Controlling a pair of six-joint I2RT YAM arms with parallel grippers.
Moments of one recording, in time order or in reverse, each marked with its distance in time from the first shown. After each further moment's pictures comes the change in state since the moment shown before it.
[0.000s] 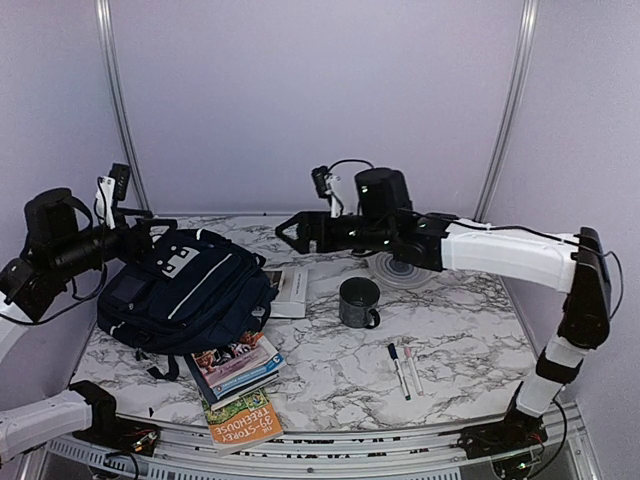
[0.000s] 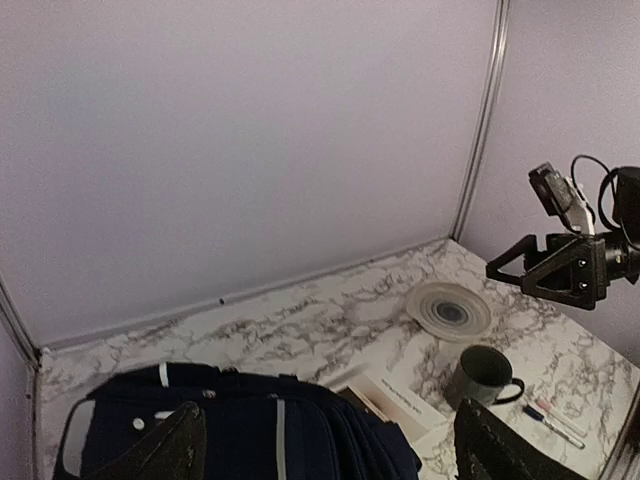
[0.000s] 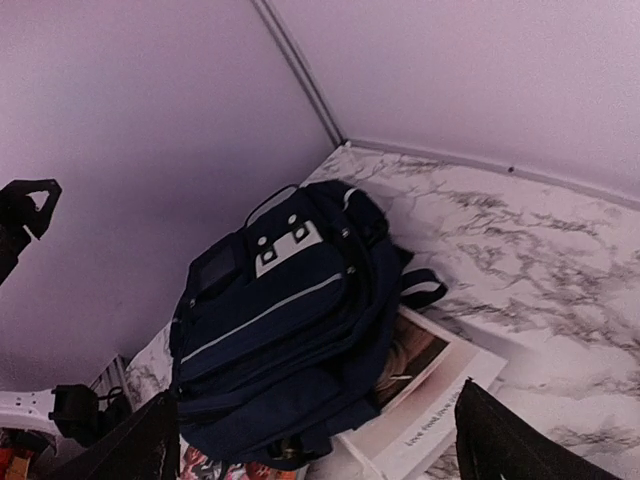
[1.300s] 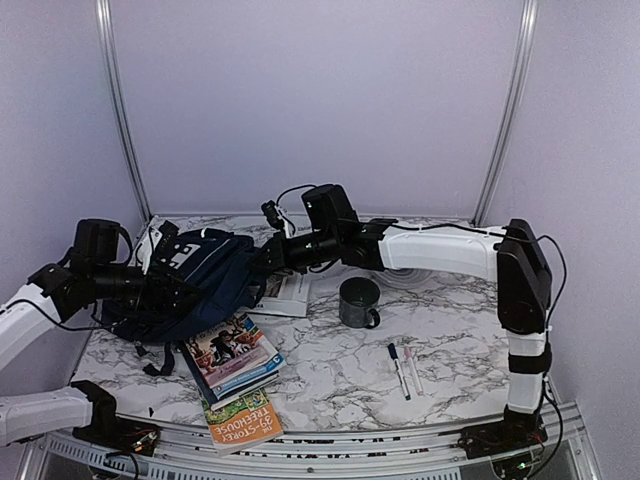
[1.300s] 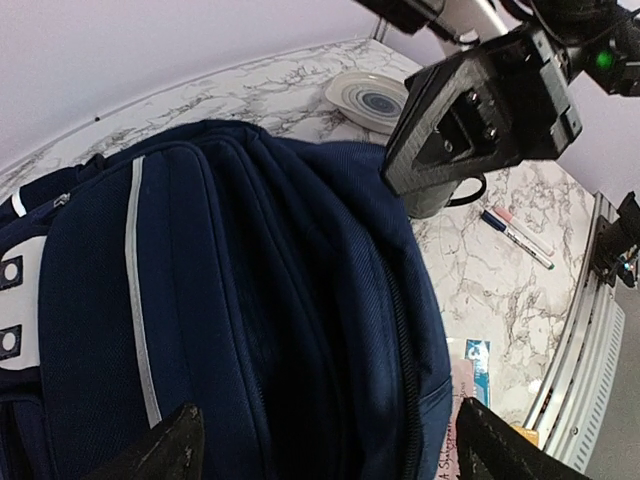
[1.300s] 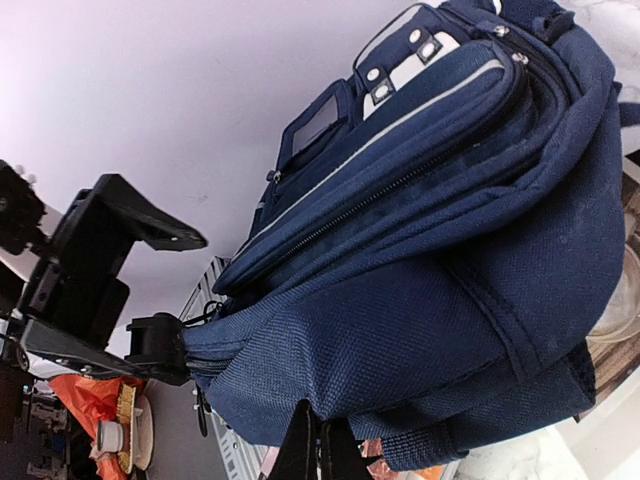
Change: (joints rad) left arm -0.018 0.105 -0.199 -0.188 0.247 0.161; right arm 0.091 0.449 0.361 -0.101 -0.362 0.209
